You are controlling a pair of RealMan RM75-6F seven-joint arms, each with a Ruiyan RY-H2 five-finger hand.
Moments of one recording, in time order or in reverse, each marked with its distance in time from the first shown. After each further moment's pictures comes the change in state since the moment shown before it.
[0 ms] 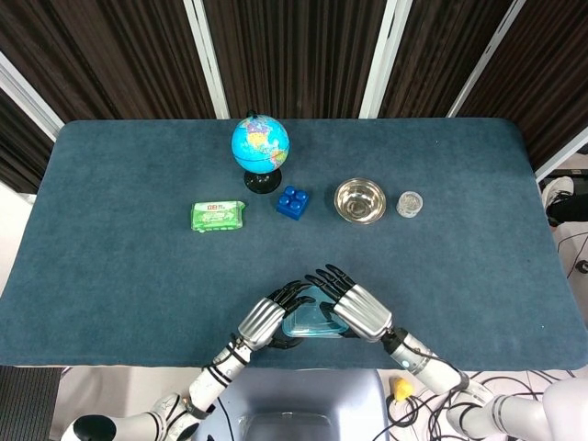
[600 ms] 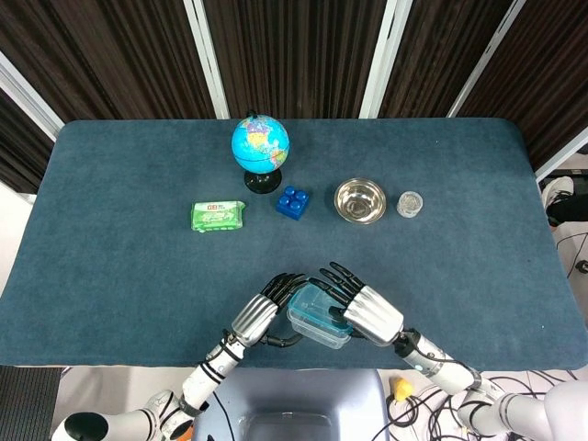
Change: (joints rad) left arm 0.003 0.049 -0.003 -0.033 -0.002 0.010 -0.046; right arm -0.012 0.003 -0.013 0.106 -0.122 0.214 0.001
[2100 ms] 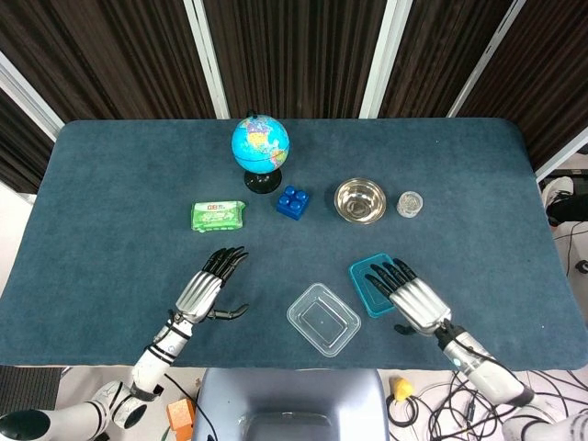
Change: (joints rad) left arm 0.067 0.286 -0.021 -0.166 -0.061 -0.007 0.072; right arm -0.049 0.447 0.002 -0.568 0.429 -0.474 -0.340
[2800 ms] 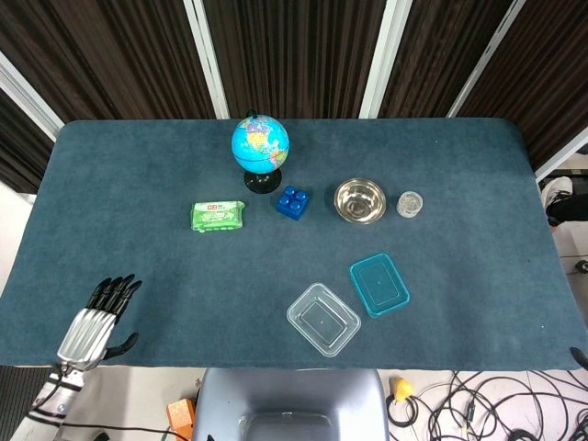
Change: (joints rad) left arm 0.320 0.556 0.183 -0.520 -0.033 0.202 0.377; right arm -0.544 0.261 -0.034 0.085 0.159 0.649 0.275
